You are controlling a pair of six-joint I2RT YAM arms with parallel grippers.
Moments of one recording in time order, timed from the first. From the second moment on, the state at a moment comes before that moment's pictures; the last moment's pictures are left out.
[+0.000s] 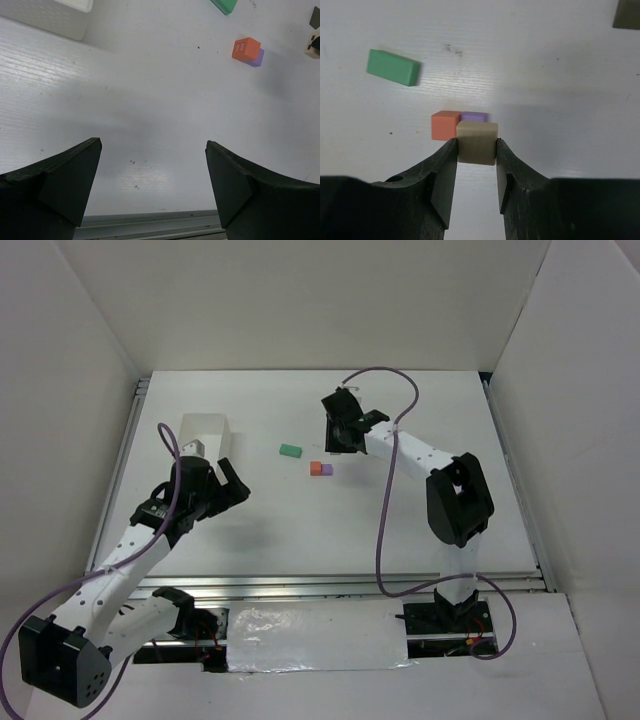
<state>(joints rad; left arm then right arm) -0.32 0.94 0.74 -0.53 -0.09 -0.73 0.59 1.92 1.57 -0.52 0.26 0.51</state>
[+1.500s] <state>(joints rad) -0.34 0.97 0.76 -0.53 -0.10 -0.69 0.57 2.08 1.58 -0.50 0.17 0.58</state>
